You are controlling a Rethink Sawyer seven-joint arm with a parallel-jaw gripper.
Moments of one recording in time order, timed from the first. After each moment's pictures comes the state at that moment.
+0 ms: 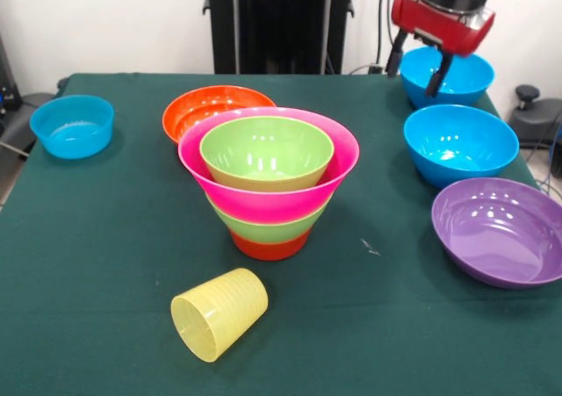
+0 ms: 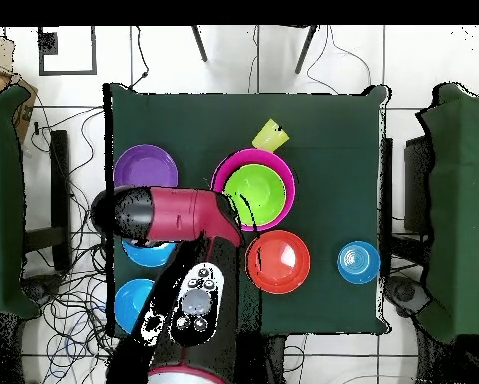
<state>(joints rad) 0.15 -0.64 -0.21 1.58 0.09 0.76 2.33</state>
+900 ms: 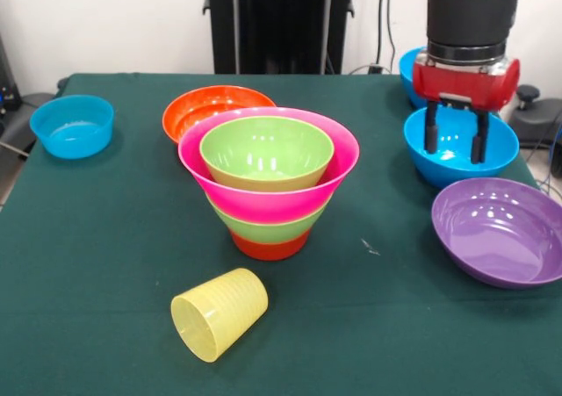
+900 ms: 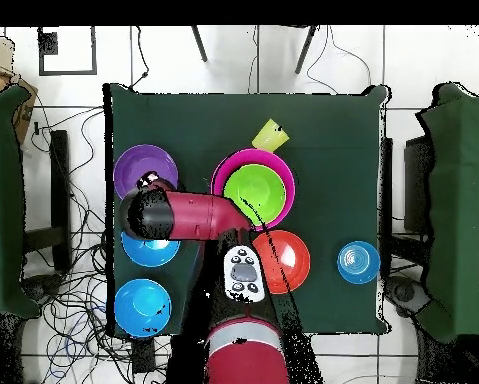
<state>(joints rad) -0.05 -0.64 0.08 1.72 0.10 0.28 2.33</state>
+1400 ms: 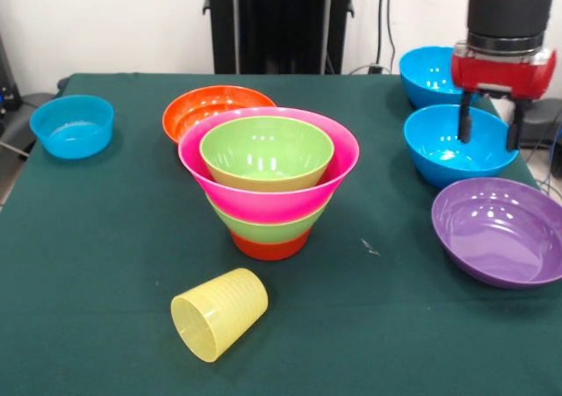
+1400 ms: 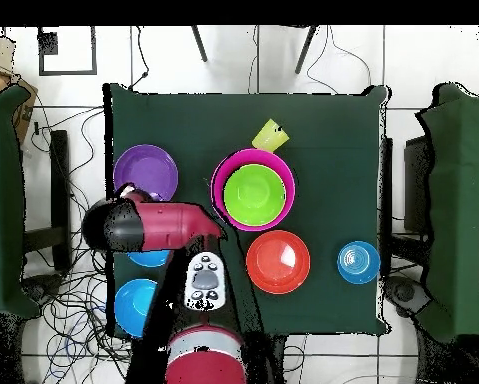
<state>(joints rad) 0.06 -0.64 0.04 1.72 0.10 0.28 2.33</state>
